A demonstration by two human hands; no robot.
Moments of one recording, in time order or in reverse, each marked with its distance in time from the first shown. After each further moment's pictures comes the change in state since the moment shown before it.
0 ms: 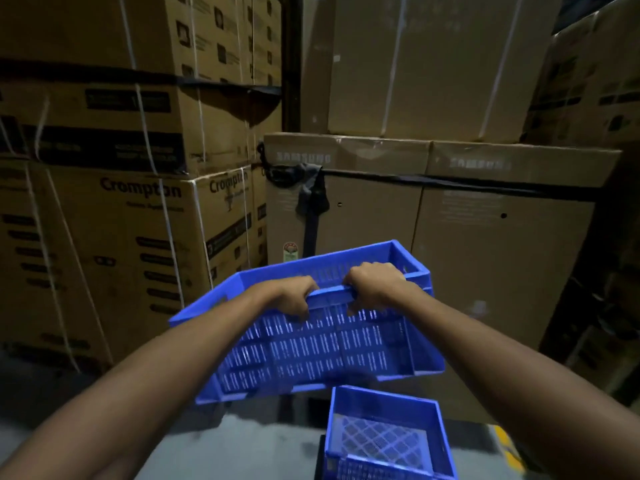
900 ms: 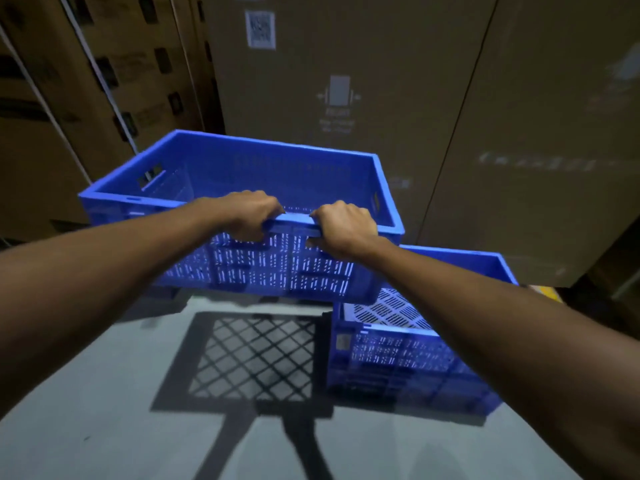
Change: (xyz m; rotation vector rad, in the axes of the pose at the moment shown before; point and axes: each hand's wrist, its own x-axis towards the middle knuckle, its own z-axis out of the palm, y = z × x) left_hand 0.312 -0.263 0.449 0.436 0.059 0.002; right_hand 0.171 -0.089 0.634 0.281 0.116 0.071
